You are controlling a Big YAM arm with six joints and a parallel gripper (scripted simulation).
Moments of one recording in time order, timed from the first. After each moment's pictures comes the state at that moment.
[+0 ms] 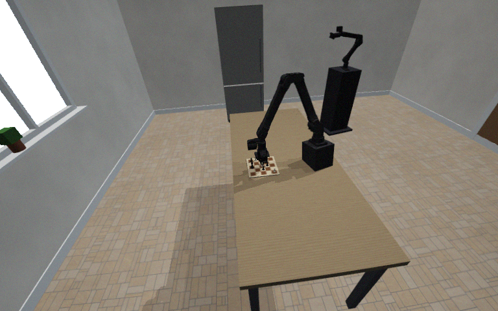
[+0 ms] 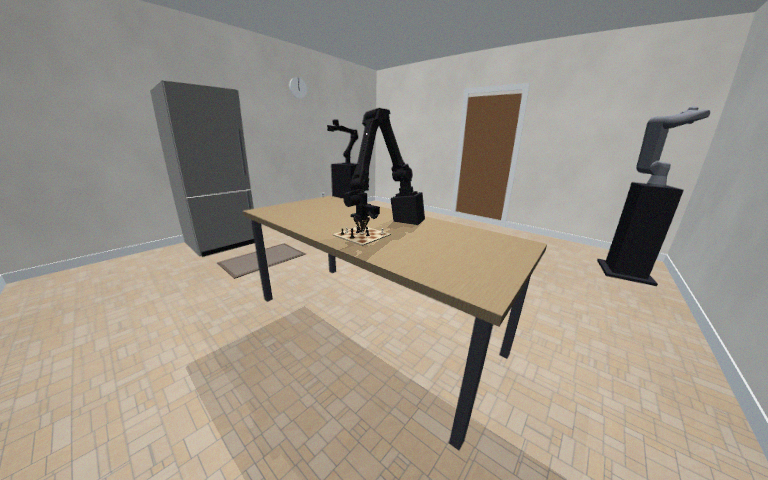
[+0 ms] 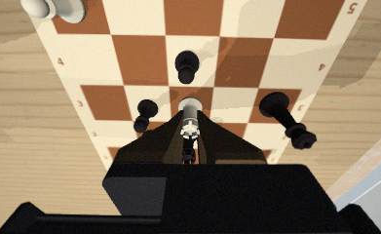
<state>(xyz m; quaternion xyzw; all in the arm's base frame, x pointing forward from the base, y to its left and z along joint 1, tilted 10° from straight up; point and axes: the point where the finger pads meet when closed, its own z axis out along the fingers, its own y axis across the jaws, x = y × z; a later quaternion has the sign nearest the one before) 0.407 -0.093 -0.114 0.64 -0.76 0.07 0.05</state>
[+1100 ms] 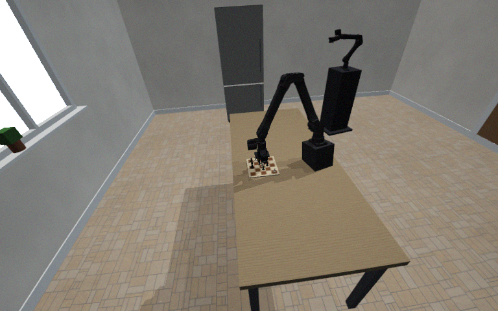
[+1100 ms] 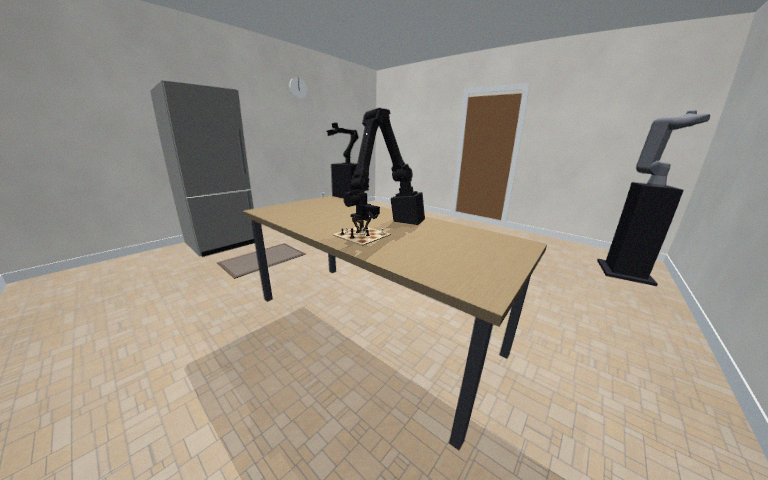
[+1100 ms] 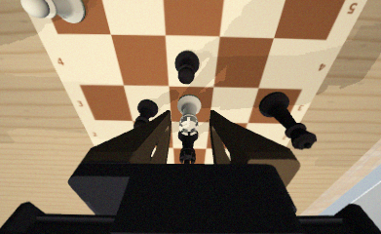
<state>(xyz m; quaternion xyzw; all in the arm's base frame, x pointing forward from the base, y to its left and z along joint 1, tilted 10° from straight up) 0.407 -0.093 -0.114 0.64 -0.76 0.07 0.05</state>
